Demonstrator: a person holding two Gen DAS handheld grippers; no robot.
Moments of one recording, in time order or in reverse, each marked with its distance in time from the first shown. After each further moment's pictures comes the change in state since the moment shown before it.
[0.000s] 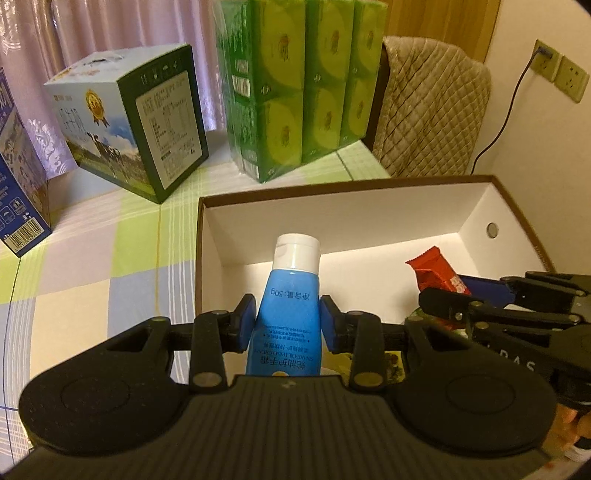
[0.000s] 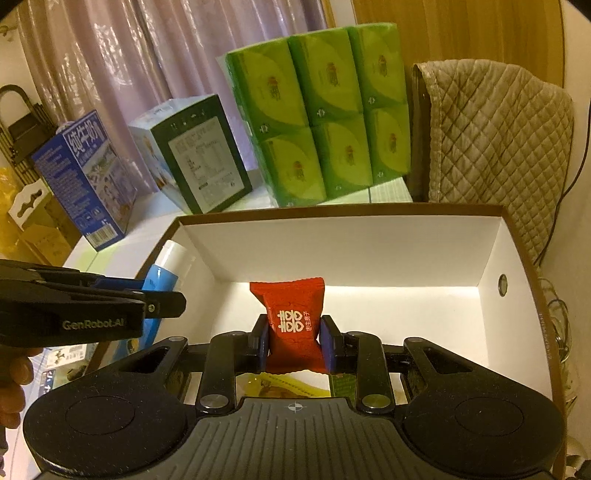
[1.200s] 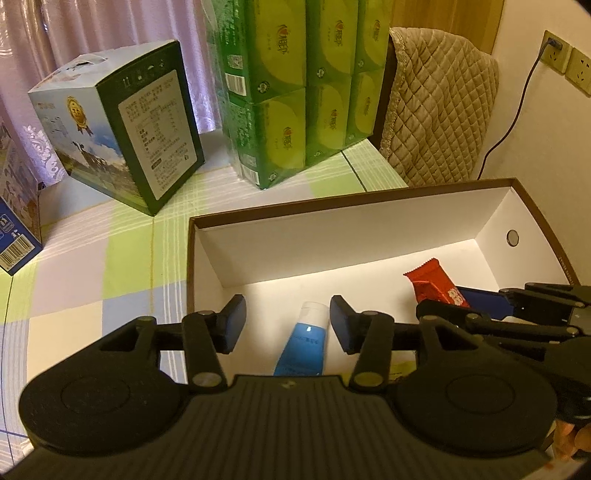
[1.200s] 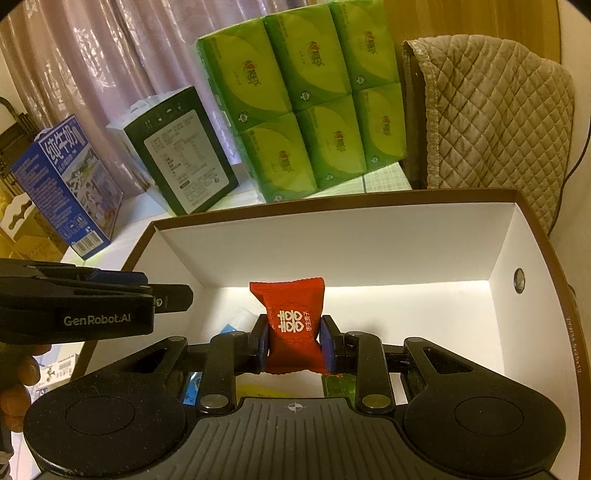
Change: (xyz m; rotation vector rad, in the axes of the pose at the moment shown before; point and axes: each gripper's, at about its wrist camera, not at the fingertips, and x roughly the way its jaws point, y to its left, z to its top) left arm 0.029 0.004 0.020 0.021 0.007 0.015; right arm 0.028 -0.009 0.010 0.063 0.017 -0.007
